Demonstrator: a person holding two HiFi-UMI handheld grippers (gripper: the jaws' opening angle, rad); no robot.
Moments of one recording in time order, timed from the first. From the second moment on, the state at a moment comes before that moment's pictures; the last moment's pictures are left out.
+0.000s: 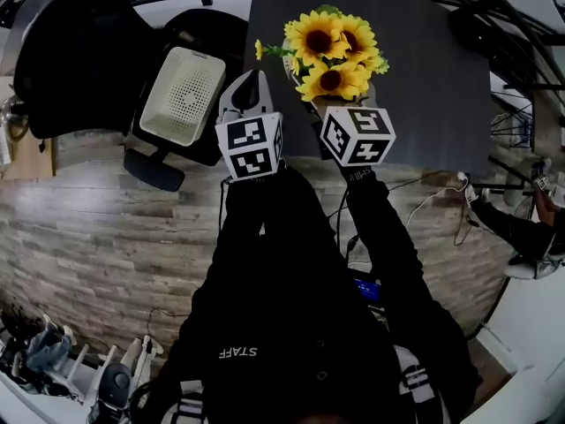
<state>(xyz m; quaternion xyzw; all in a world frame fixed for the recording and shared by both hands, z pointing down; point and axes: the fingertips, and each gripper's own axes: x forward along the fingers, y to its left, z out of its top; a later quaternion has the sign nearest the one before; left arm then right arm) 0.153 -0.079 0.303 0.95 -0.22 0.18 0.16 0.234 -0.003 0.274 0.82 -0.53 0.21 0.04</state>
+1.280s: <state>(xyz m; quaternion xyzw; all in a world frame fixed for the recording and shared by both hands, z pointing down) 0.276 0.055 0.396 0.94 -0.15 0.28 0.11 0.331 0.162 0.401 0.85 -0.46 0.26 0.06</state>
